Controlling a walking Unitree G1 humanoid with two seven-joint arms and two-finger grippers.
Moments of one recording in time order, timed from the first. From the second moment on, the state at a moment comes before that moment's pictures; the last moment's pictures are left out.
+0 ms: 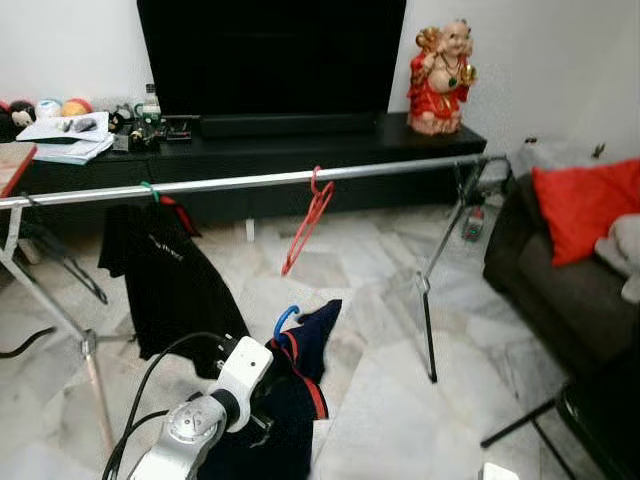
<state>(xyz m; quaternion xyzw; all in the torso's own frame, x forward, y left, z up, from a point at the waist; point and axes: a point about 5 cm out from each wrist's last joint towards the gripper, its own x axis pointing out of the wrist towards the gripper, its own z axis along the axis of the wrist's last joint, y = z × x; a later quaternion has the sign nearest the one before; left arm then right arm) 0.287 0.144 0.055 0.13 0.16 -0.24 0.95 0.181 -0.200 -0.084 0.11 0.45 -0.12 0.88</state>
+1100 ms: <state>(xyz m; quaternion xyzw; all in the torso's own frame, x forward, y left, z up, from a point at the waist) 0.300 0.173 0.042 0.19 0.25 -0.11 0.94 0.188 -0.188 -0.082 0.12 0.45 -0.10 0.88</state>
